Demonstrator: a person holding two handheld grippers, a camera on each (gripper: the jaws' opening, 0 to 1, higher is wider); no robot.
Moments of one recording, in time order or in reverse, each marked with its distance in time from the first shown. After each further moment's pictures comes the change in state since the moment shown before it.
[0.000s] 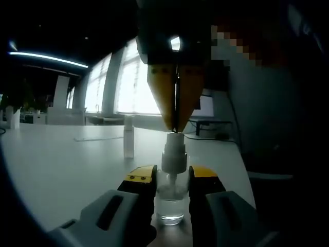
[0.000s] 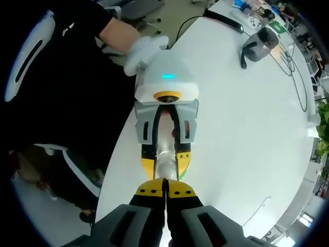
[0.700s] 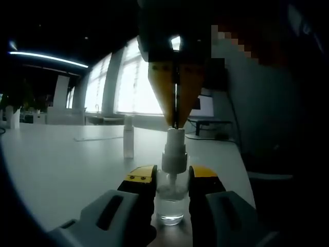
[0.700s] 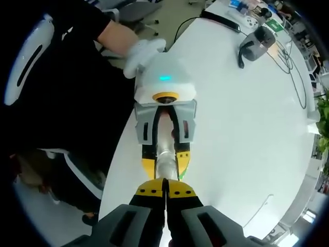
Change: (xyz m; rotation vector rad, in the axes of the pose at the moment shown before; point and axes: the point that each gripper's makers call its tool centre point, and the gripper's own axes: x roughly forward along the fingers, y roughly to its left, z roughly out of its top) left arm 0.000 0.001 0.000 -0.001 0.000 0.000; right arm -0.004 -0.001 -0.001 0.047 -0.021 0.014
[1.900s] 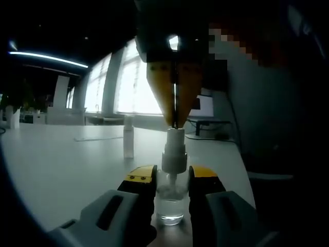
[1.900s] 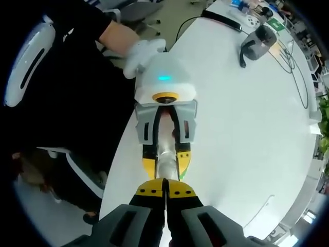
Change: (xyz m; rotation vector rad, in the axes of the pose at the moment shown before) left arm 0.000 0.001 -0.001 0.001 -0.001 -0.001; right arm 0.001 0.000 0.001 -0.008 0.003 0.014
